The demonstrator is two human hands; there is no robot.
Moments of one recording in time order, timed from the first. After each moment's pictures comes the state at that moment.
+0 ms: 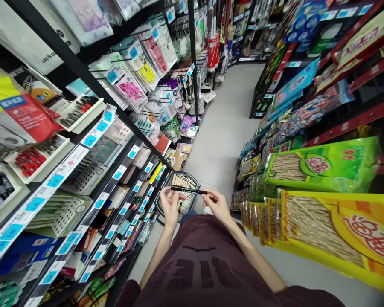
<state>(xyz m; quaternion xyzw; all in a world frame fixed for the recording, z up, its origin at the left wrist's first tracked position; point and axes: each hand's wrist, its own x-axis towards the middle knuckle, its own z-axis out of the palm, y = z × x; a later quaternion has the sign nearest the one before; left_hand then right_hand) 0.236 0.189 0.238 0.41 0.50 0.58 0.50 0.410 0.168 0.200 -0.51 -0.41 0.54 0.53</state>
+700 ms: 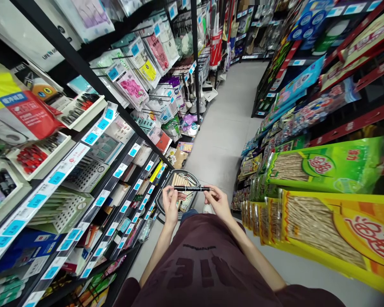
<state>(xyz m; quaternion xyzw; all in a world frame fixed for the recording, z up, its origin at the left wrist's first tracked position) 0.229 0.189 0.226 0.39 0.48 0.57 0.53 0.412 0.169 0.195 -0.49 -0.39 0.55 0.56</state>
